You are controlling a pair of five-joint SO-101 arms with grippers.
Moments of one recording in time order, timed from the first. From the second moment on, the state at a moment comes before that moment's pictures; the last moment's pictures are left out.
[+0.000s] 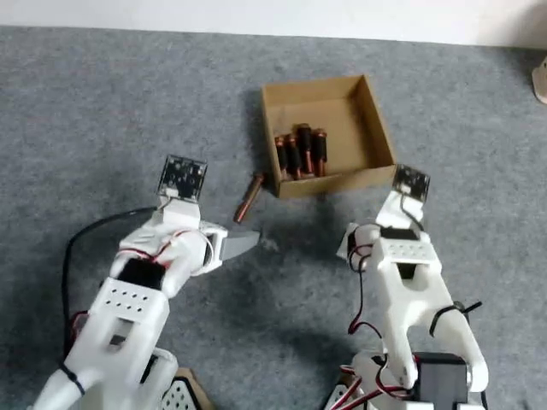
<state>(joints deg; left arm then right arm) 6.9 -47.6 70.4 32.6 3.1 -3.2 -19.3 58.3 39.7 -18.5</state>
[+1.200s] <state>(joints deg) 9.5 24.9 -0.9 59.1 -5.6 1.7 -19.7 59.3 34.4 -10.6</state>
